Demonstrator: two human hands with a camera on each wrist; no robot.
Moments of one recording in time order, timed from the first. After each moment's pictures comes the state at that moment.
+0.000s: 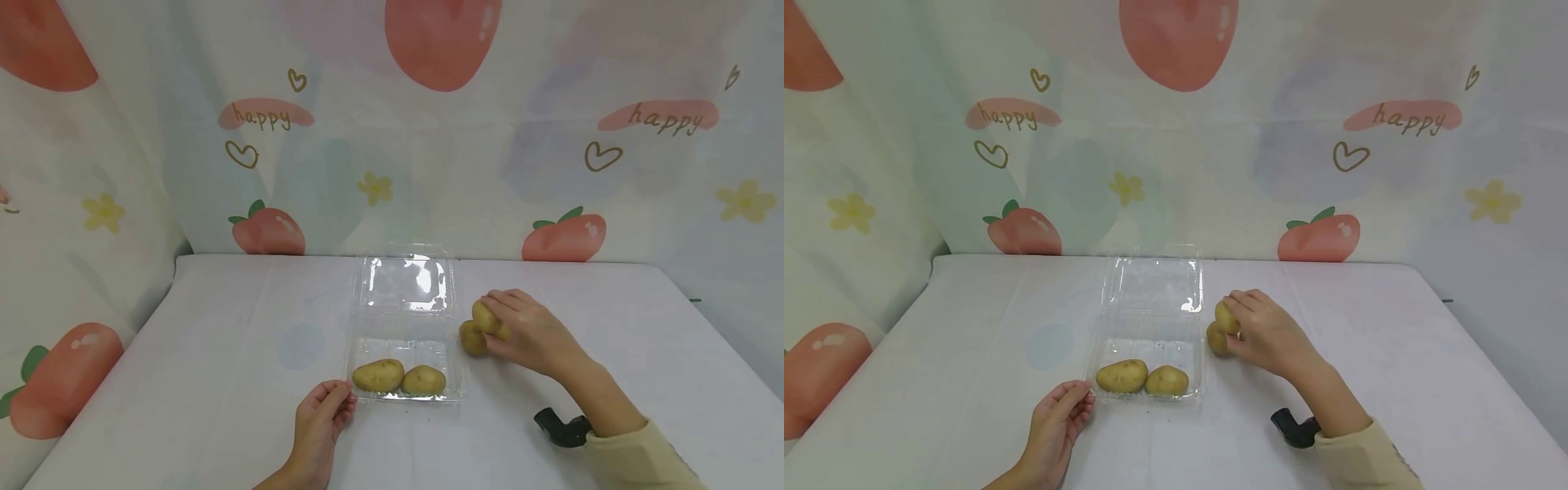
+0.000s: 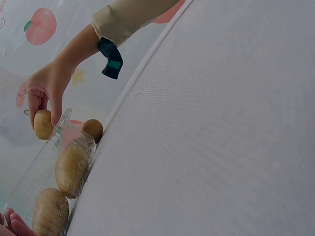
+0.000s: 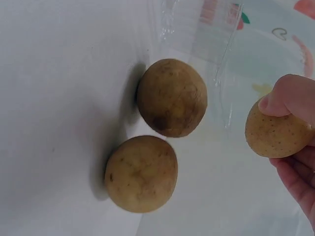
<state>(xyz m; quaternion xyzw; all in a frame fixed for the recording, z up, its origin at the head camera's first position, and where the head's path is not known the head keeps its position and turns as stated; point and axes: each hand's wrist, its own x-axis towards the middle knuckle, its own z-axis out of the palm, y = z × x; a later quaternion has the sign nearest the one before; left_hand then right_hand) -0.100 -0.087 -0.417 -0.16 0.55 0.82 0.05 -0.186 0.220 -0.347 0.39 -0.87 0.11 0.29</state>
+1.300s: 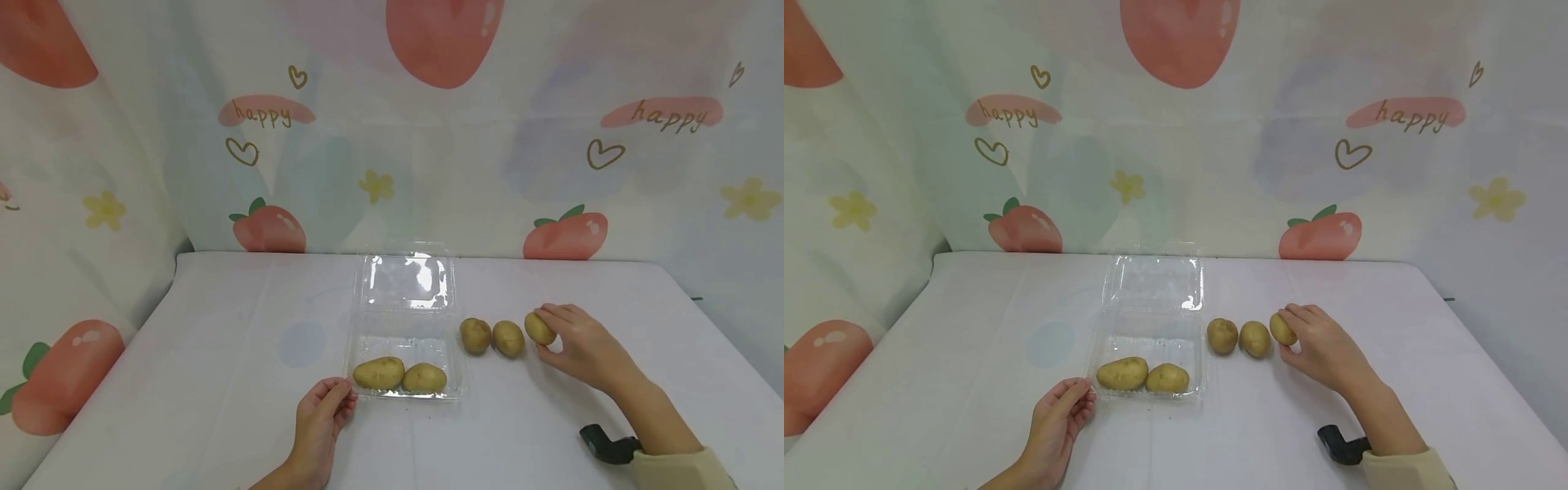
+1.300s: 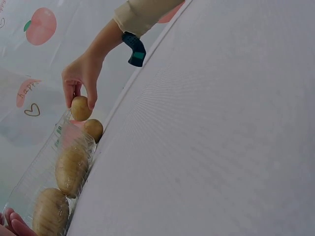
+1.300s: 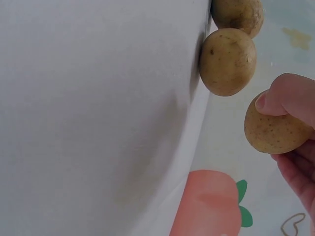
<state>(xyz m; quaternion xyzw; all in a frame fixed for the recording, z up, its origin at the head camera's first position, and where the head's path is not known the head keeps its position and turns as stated) -0.099 -0.087 -0.417 -0.15 0.55 0.82 0.05 -0.173 0.286 -0.368 0.32 -0.90 0.10 0.28</state>
